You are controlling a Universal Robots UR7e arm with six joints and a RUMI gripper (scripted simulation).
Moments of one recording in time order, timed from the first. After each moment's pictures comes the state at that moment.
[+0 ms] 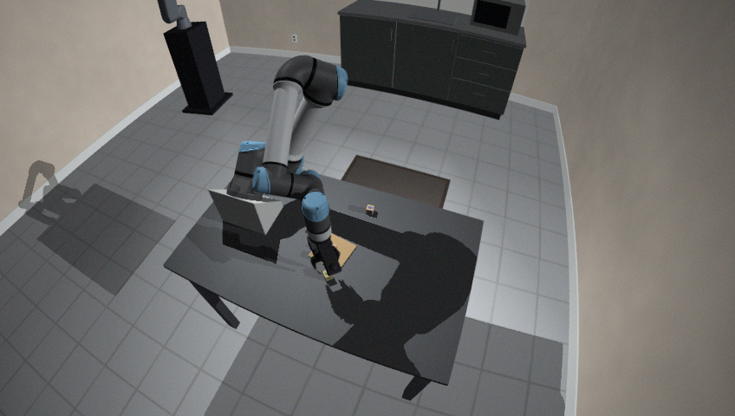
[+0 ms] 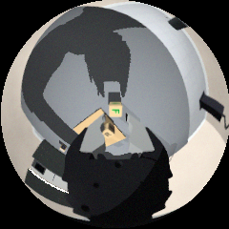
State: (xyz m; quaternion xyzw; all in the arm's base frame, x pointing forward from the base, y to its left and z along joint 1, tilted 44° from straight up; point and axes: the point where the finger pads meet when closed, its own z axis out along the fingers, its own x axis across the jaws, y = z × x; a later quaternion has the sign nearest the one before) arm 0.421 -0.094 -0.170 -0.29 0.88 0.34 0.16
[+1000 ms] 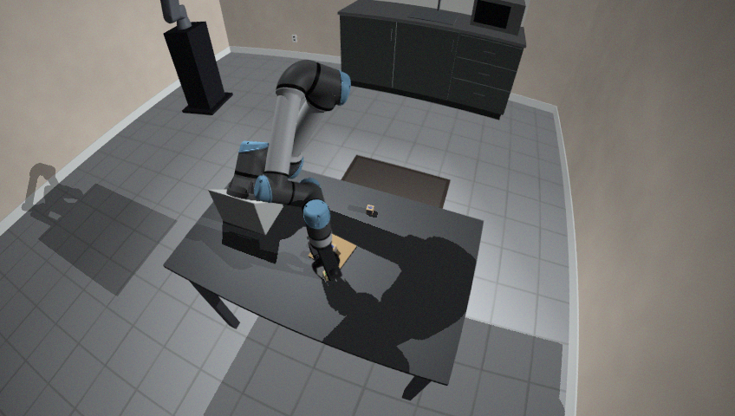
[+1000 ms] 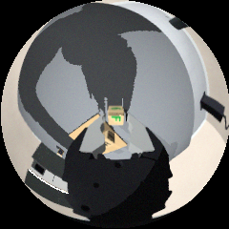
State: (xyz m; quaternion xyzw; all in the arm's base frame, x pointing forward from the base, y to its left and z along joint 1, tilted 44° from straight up) arm 0.423 -0.070 -0.194 -0.29 0.88 0.34 0.16
